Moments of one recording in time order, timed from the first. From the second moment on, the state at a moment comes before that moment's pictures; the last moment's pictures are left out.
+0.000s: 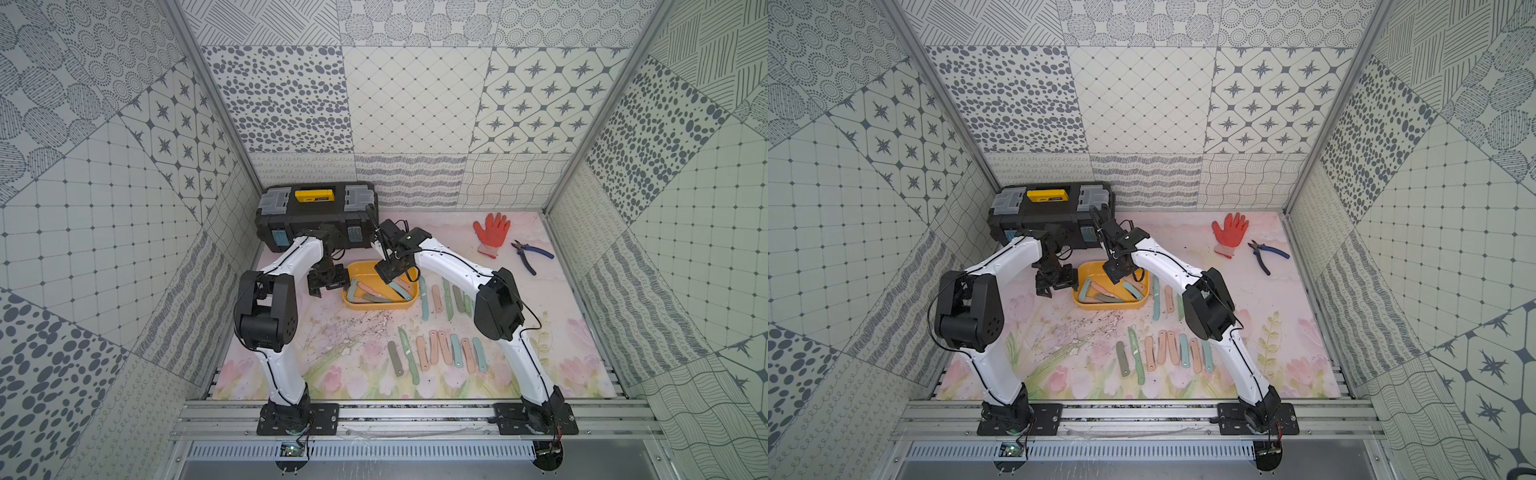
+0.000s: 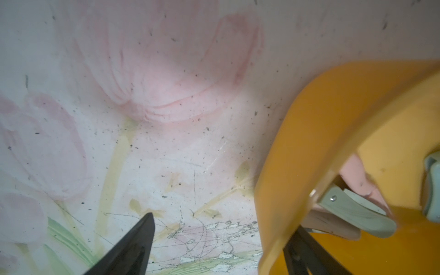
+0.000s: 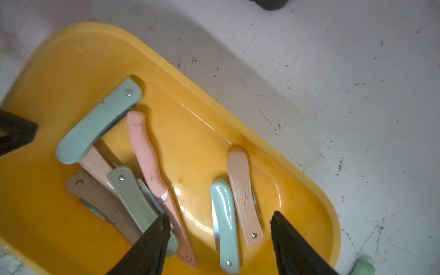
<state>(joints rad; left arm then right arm) -0.16 1.86 1.42 -1.11 0.04 -0.39 0.79 2.36 2.21 -1.04 0.09 0.06</state>
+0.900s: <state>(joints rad) -0.16 1.86 1.42 -1.11 0.04 -0.39 0.72 2.47 2.28 -1.13 0.06 0.08</state>
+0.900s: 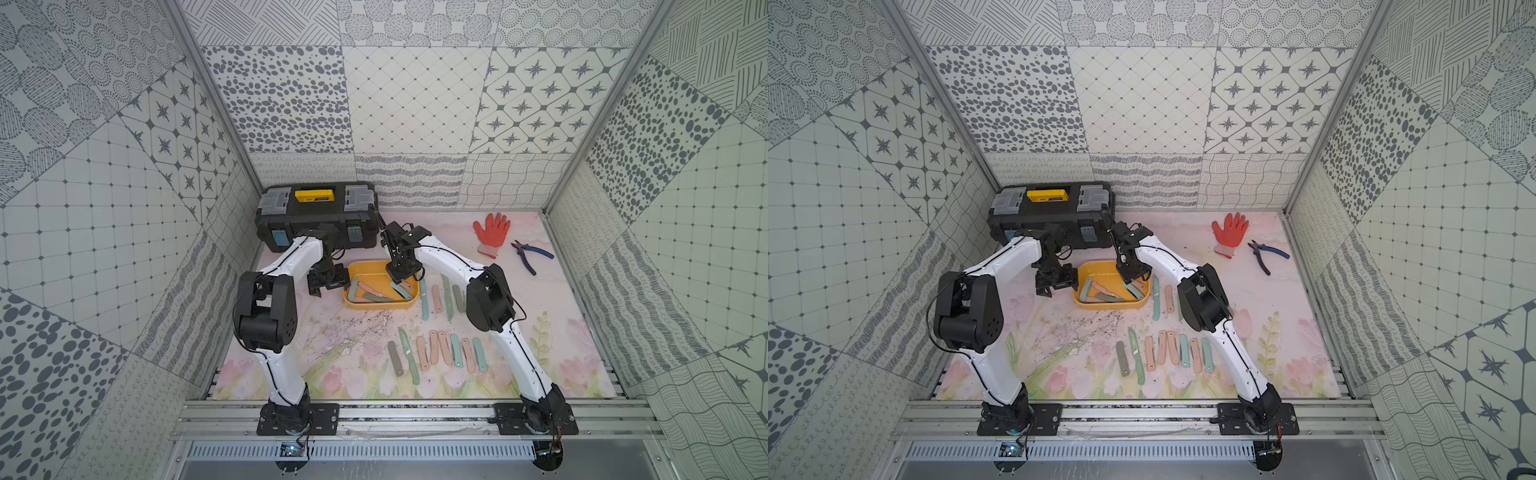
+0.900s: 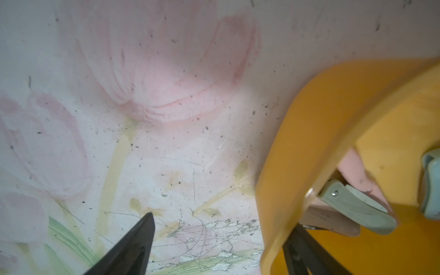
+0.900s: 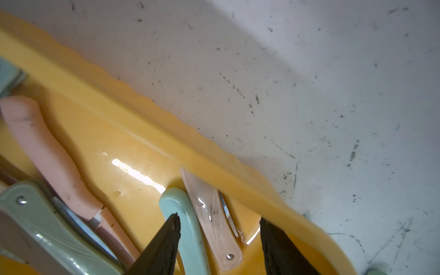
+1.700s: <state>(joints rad) -0.16 1.86 1.42 -1.11 0.04 -0.39 0.72 2.53 2.34 -1.15 -0.11 0.07</state>
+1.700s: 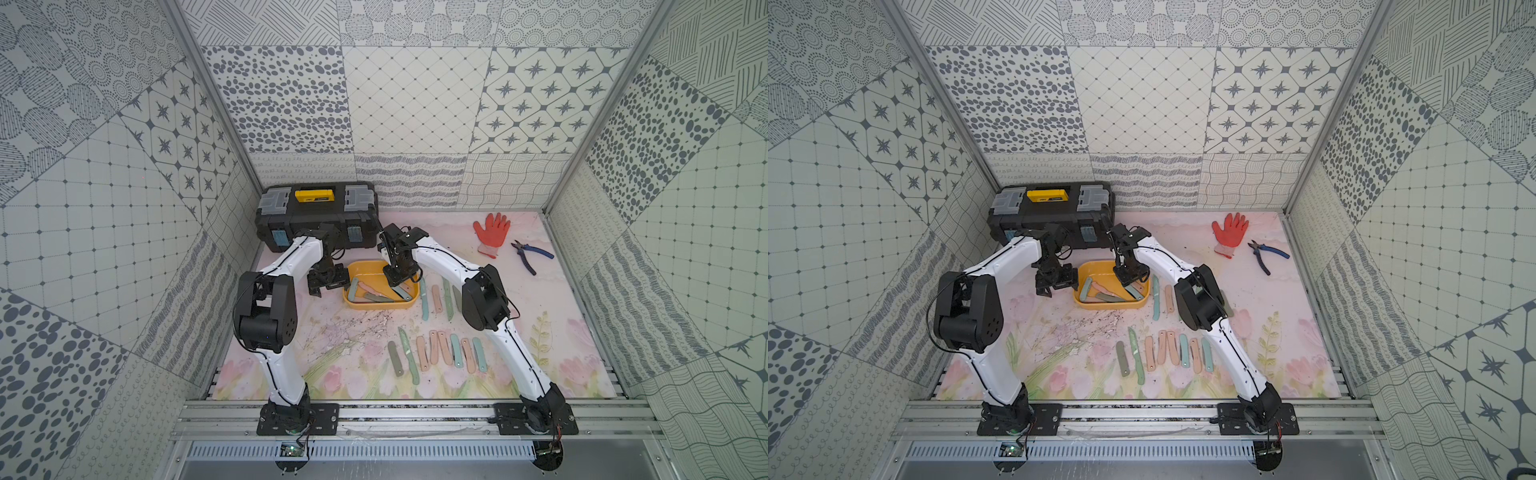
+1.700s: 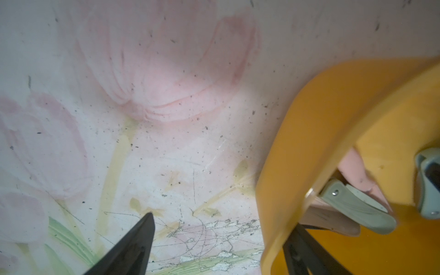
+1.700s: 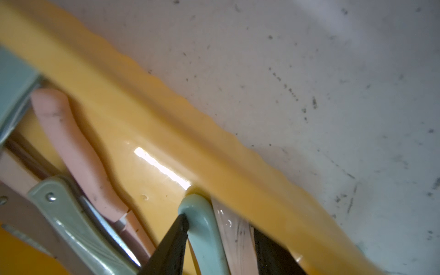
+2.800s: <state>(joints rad) -0.16 1.86 1.42 -1.11 0.04 -0.39 0.75 2.54 2.34 -1.16 -0.08 -0.01</state>
